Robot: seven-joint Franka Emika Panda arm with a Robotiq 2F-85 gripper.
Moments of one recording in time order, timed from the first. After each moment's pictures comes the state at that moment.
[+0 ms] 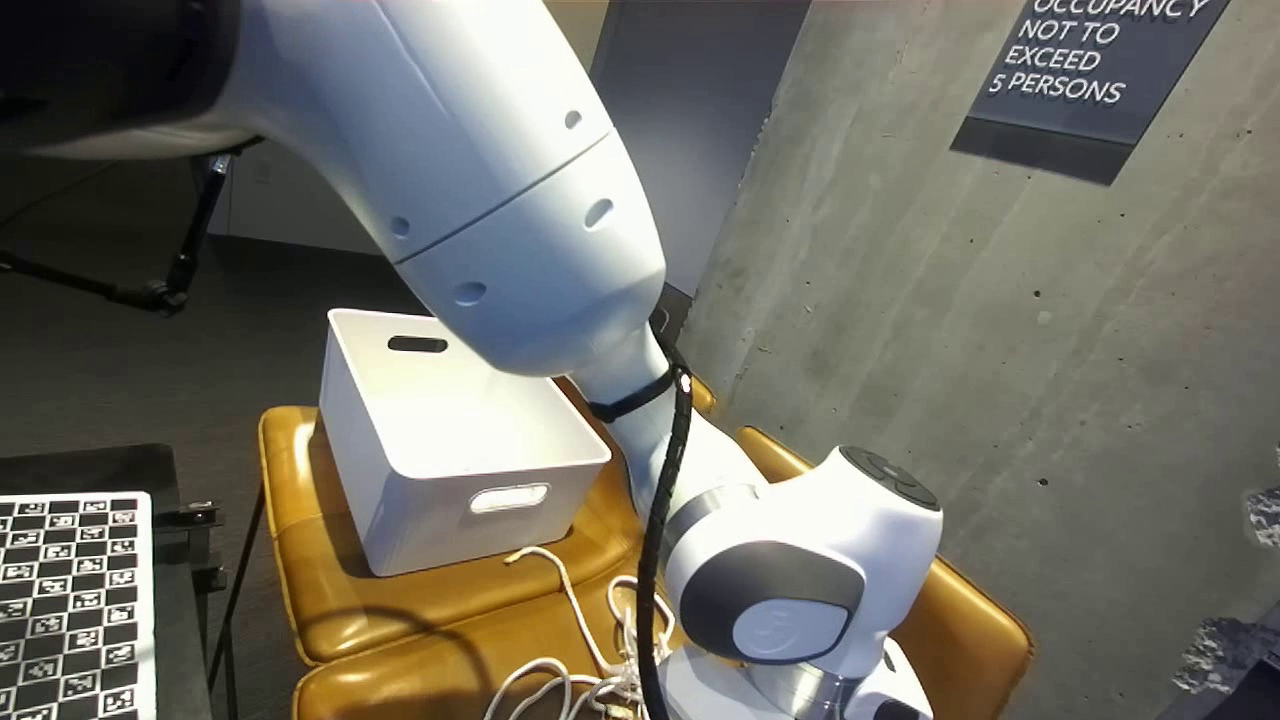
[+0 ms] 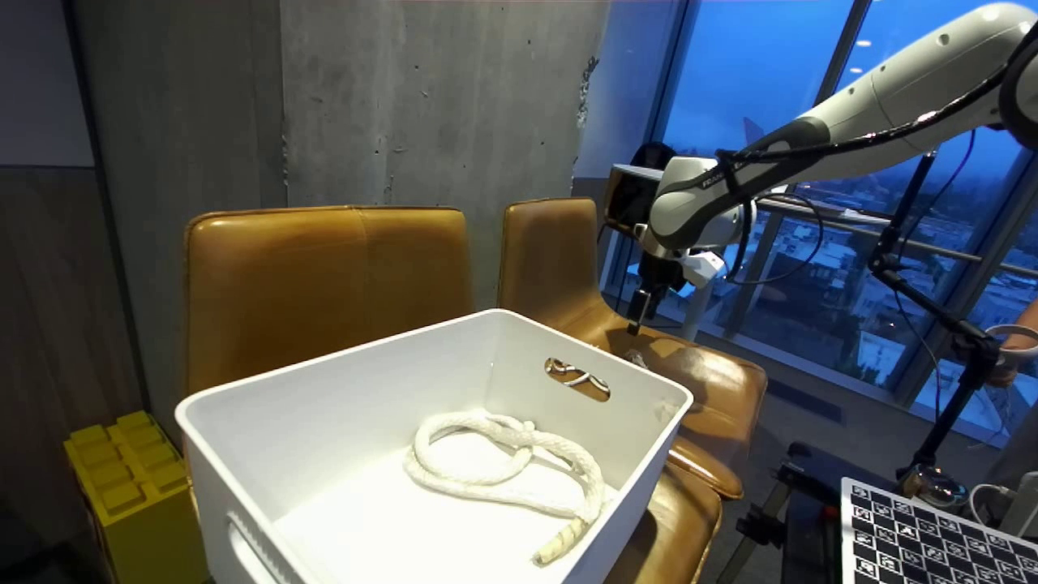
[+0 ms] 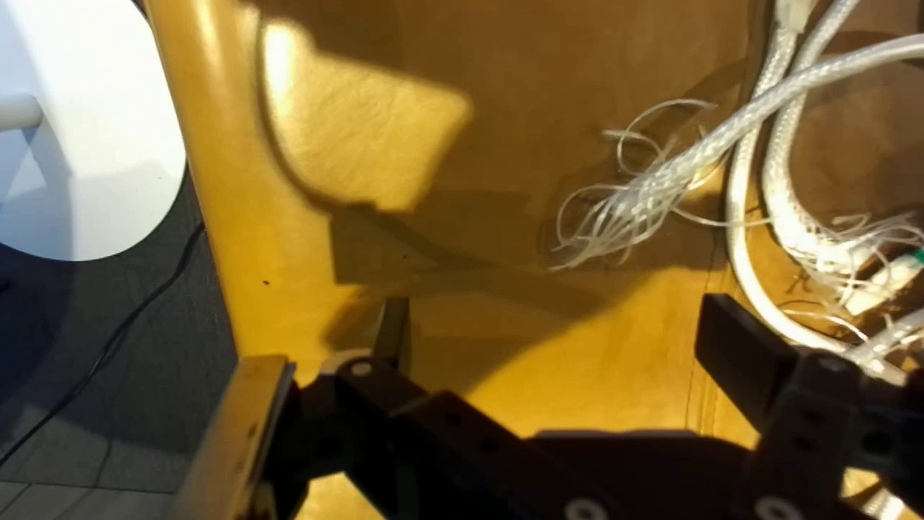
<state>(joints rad) -0.40 0.94 -0.10 -1.36 0.00 2.38 -0.48</state>
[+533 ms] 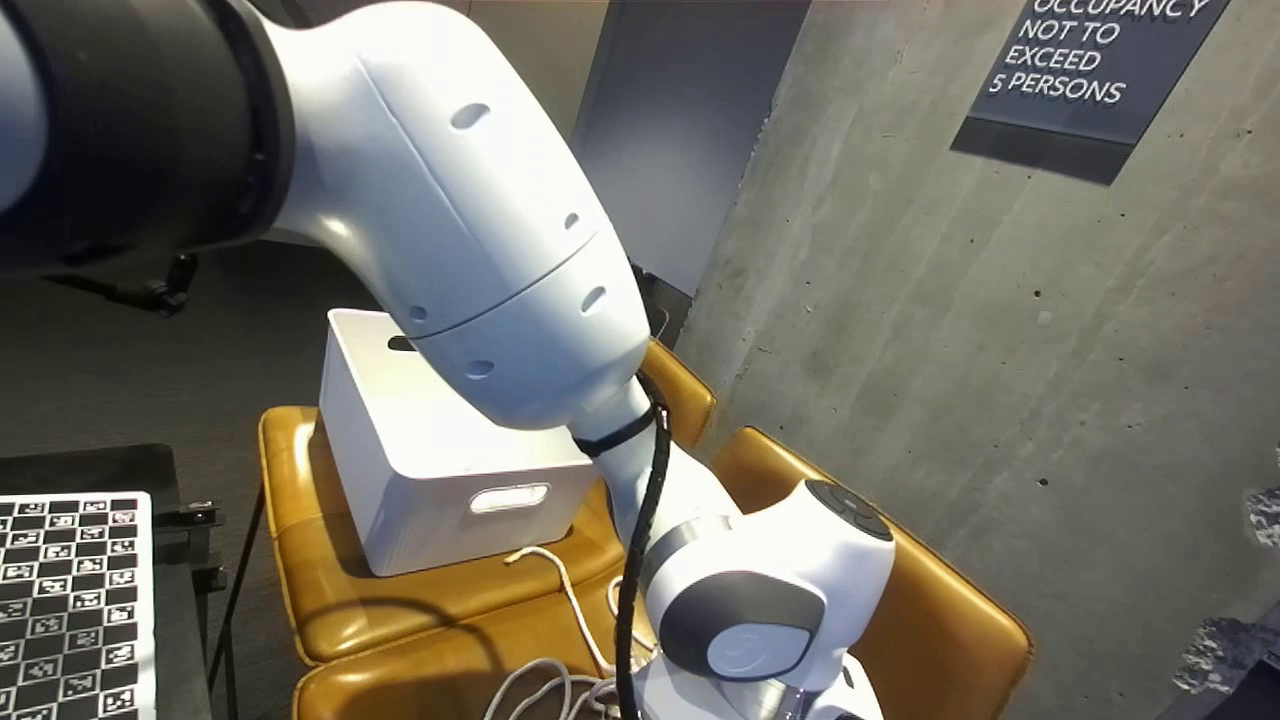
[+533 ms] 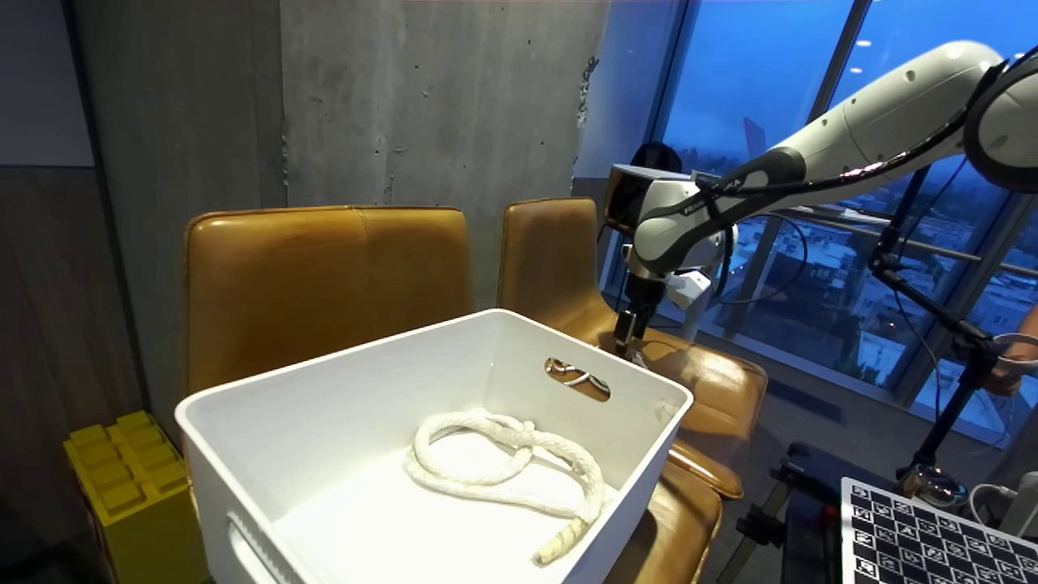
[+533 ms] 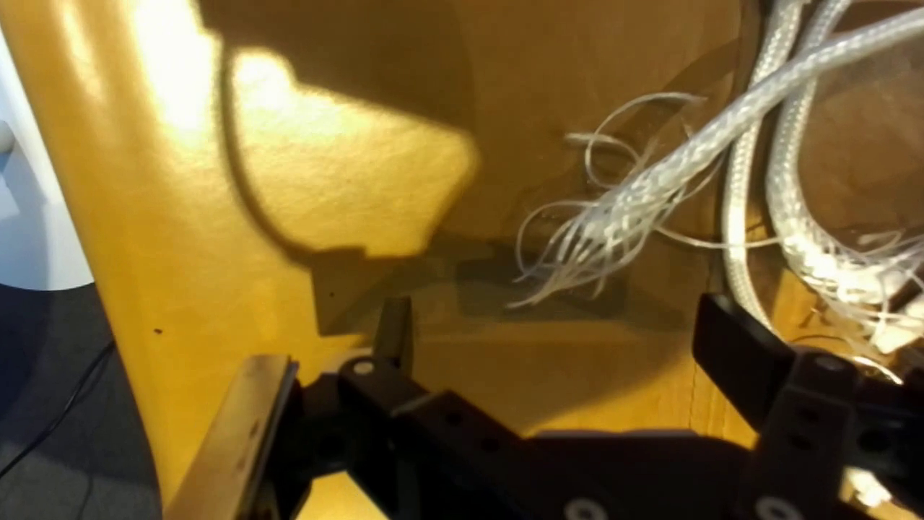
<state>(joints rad) -0.38 1.05 -0.10 -1.28 -0.01 2.37 -0.42</state>
